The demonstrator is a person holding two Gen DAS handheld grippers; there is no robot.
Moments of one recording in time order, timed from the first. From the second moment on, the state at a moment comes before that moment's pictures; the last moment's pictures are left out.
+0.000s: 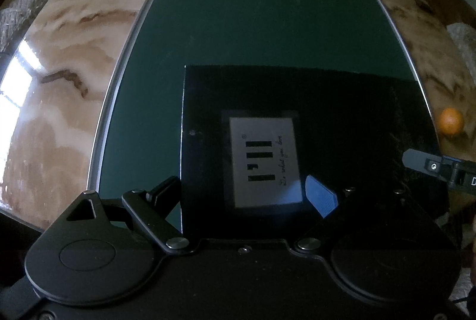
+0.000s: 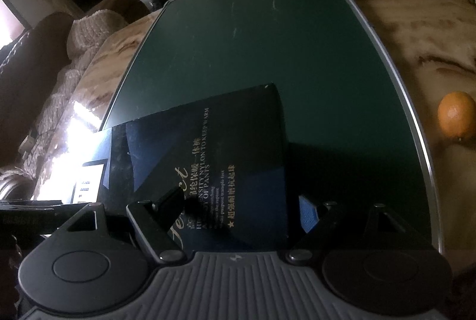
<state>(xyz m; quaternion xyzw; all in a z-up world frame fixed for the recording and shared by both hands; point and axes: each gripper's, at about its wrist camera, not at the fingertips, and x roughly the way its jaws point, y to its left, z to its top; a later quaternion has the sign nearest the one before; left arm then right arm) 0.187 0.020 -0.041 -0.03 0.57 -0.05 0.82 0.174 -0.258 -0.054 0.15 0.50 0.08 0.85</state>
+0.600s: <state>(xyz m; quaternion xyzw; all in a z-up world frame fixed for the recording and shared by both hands) 0.190 0.016 -0.056 -0.02 0.57 -0.04 0.82 0.178 -0.267 -0.073 0.18 0.50 0.07 0.84</state>
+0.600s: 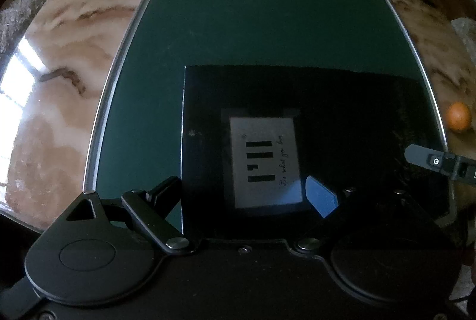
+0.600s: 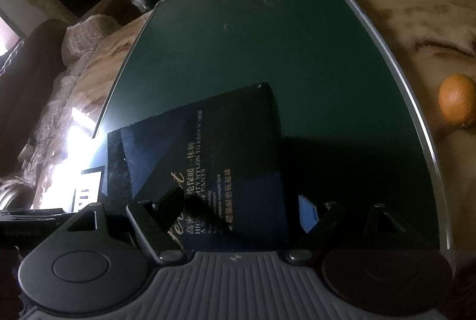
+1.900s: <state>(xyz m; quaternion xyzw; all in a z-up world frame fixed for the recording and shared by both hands) 0.156 -0.032 -0.060 0.02 0.53 0.00 0.85 0.114 -0.185 -0.068 0.02 0.44 0.04 0.90</state>
